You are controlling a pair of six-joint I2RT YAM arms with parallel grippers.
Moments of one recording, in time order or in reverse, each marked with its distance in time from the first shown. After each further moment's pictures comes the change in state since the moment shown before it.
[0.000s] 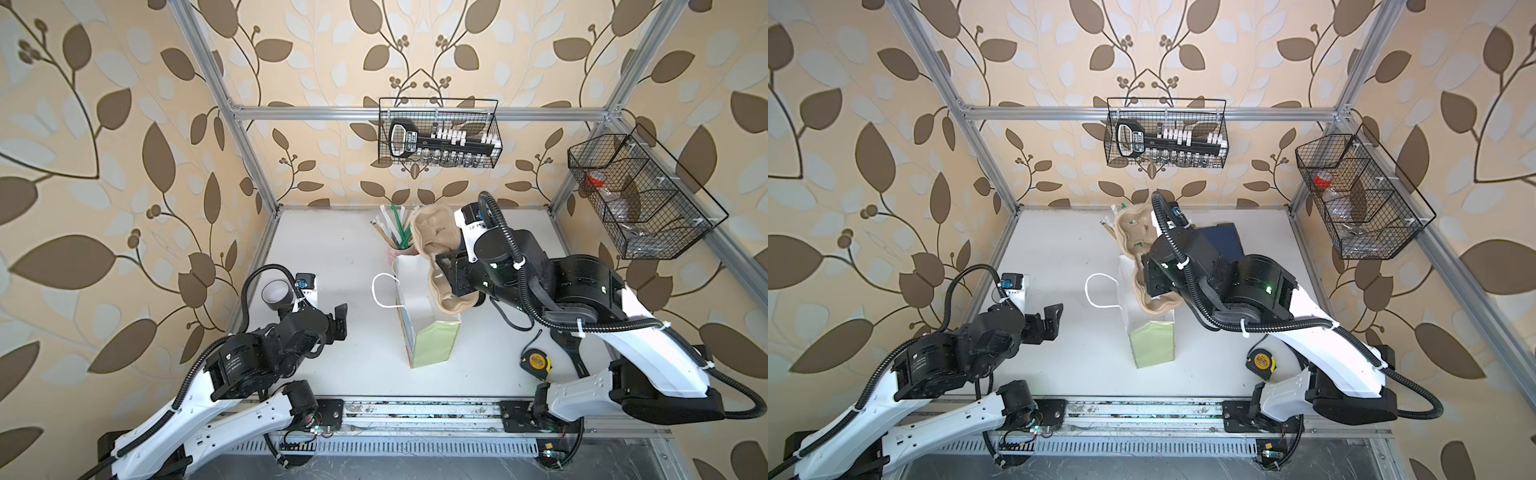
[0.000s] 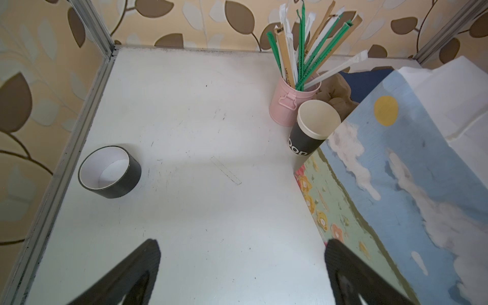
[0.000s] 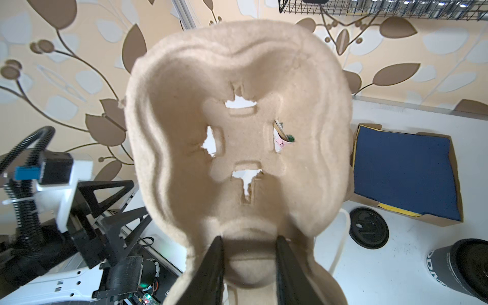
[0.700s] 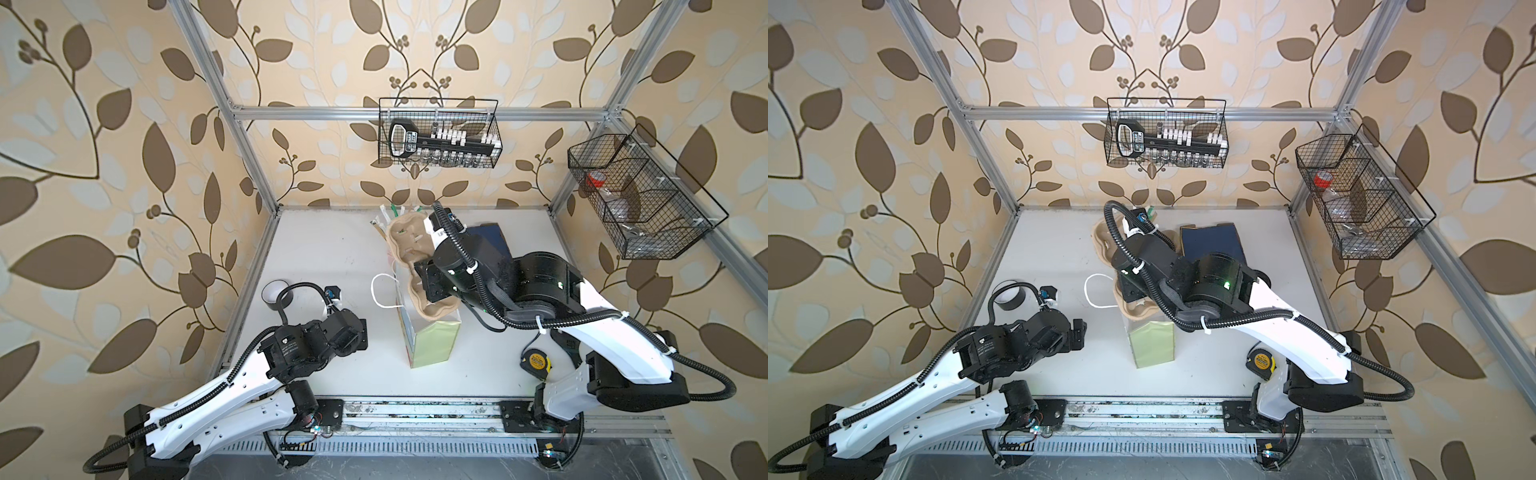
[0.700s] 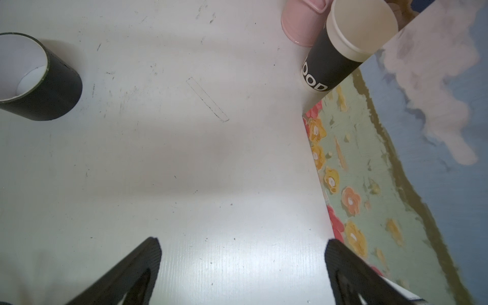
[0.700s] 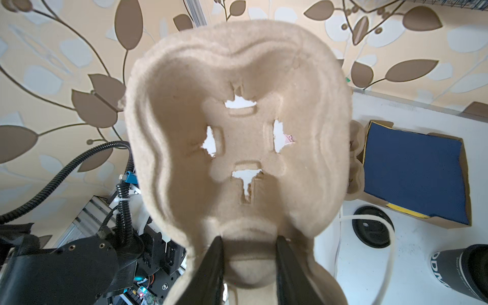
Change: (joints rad) left arm 0.000 0.124 -0.215 0.091 0.166 -0.235; right arm 0.060 0.169 0.115 -0.063 0.025 0.014
